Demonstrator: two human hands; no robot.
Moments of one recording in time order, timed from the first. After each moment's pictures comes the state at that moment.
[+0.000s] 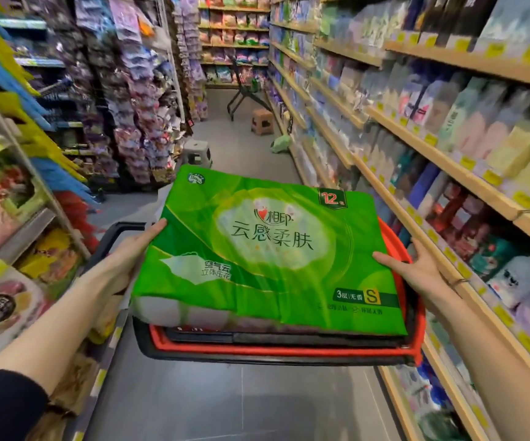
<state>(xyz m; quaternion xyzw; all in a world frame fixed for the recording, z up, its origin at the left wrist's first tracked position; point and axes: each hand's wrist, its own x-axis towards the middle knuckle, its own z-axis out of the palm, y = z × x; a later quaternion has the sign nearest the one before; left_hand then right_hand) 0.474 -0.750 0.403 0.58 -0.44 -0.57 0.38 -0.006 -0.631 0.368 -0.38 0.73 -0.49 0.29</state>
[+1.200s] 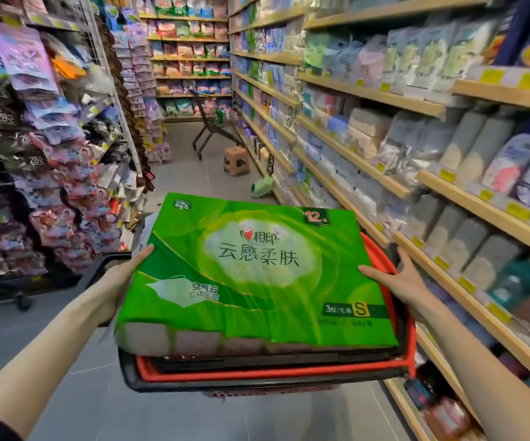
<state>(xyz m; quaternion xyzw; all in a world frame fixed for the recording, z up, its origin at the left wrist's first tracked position) 0.412 -1.428 0.412 0.53 -0.43 -0.65 0.33 -0.032 -1.256 0.388 -0.34 0.73 -0.51 0.29</state>
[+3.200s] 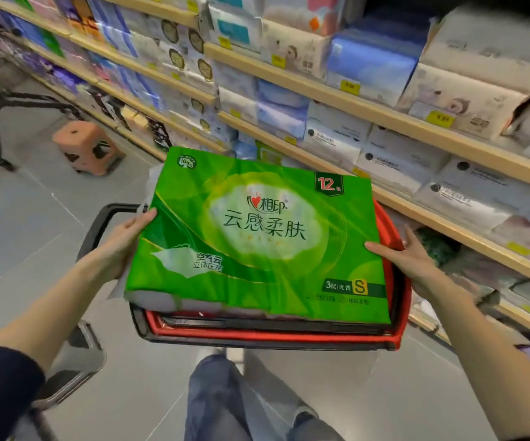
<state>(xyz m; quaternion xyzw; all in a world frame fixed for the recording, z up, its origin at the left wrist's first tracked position) 0.028 -2.497 0.274 0.39 -0.61 -0.69 0.03 -0.192 -2.041 0.301 0.03 0.78 -0.56 0.28</state>
